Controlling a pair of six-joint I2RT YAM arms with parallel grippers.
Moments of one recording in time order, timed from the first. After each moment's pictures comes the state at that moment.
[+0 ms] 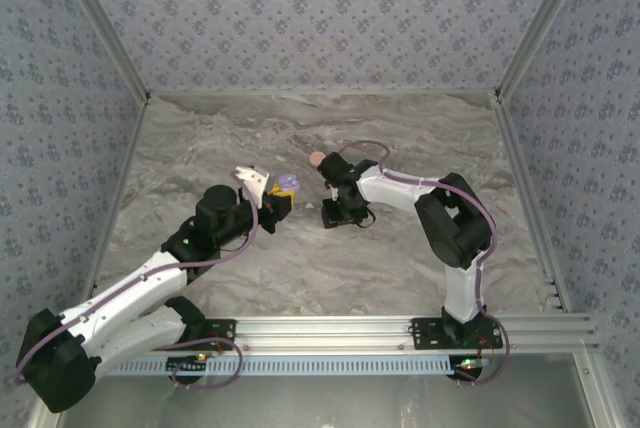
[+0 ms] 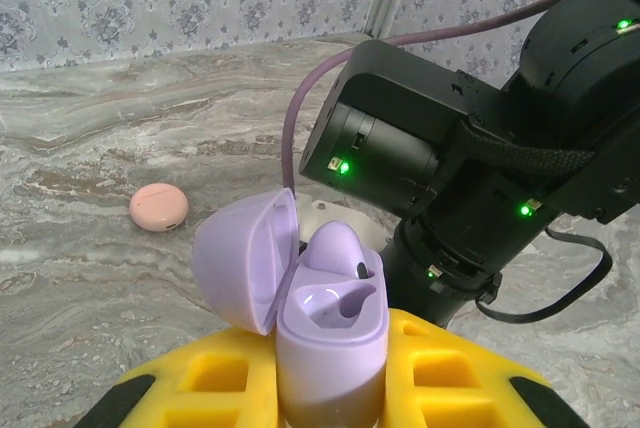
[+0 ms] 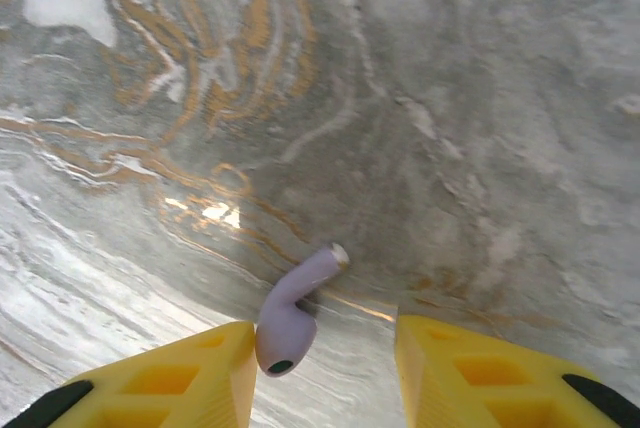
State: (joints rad) left arm -0.70 0.90 0.55 0.09 0.12 -0.25; right arm 0.71 1.92 1.28 -0.74 -0.12 0.45
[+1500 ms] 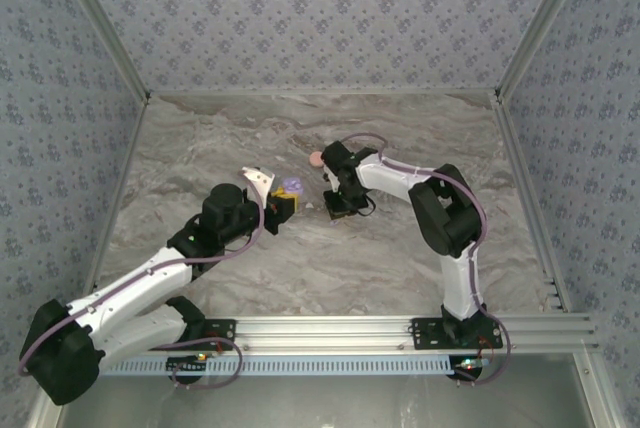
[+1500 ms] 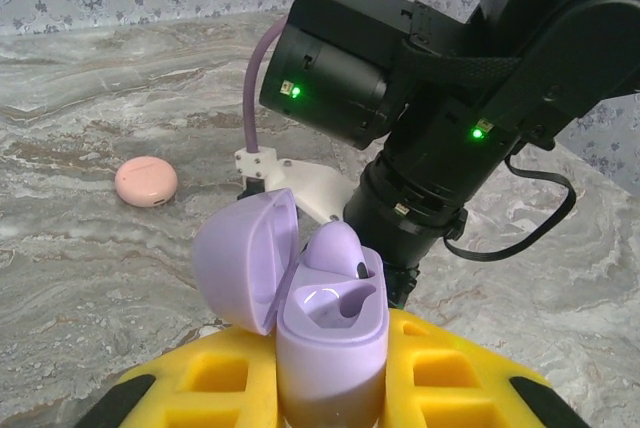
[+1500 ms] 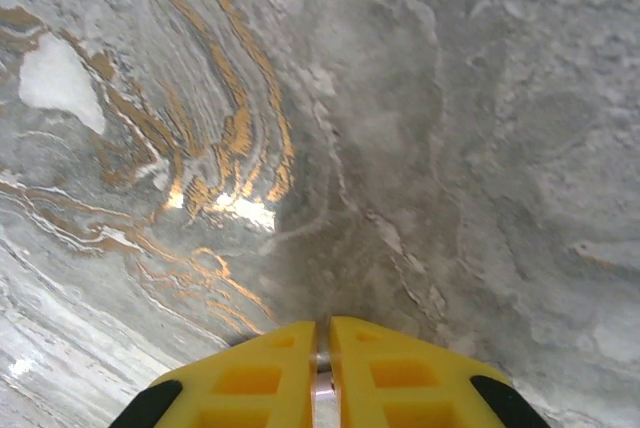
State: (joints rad) left arm -0.70 0.95 0.55 0.10 0.14 -0.25; right arm 0.64 2.02 1.40 -0.81 -0.17 0.31
